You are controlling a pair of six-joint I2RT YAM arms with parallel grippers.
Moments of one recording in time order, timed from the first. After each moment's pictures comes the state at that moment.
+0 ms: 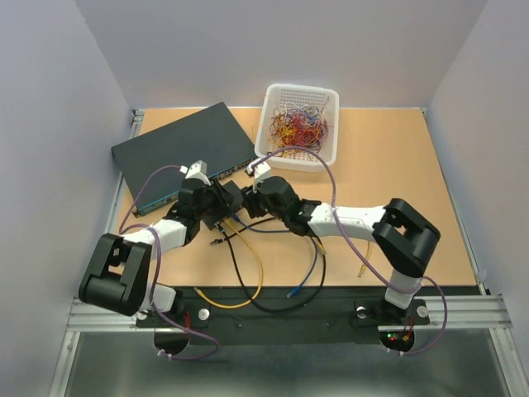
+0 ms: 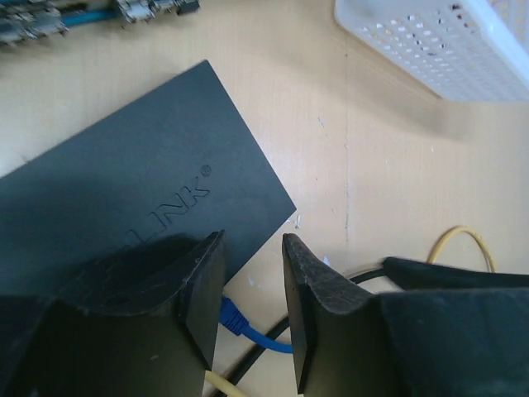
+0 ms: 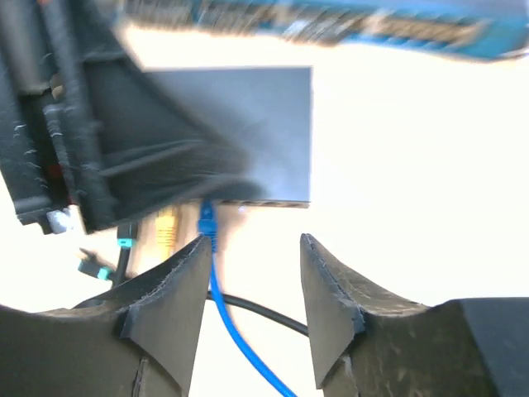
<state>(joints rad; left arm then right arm) -0.31 1.40 0.48 0.41 0.13 -0.68 0.96 1.85 1.11 0.29 0.18 0.18</state>
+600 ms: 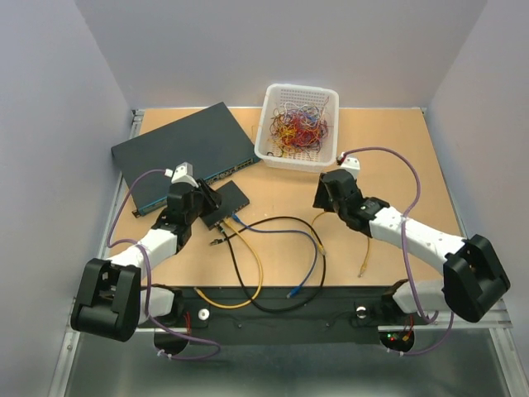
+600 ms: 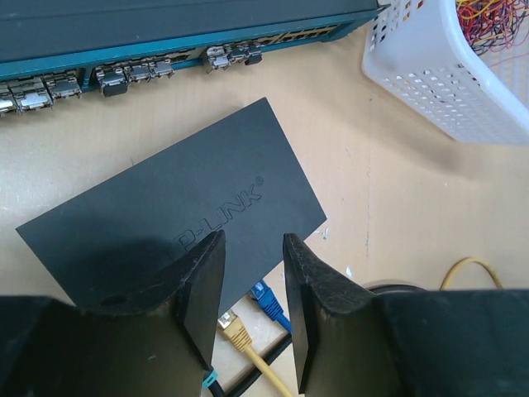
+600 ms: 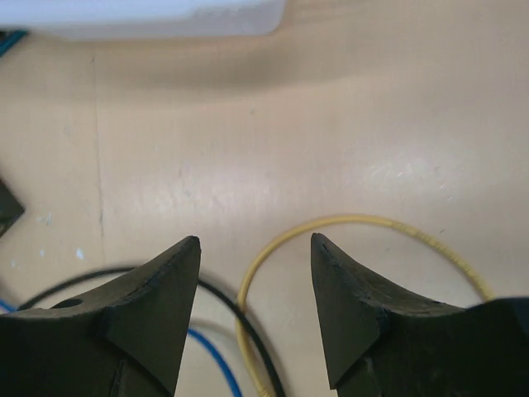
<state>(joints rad) -0.24 1.20 0.43 0.30 0.06 -0.65 0.63 1.31 0.80 -0.15 0.45 0.59</state>
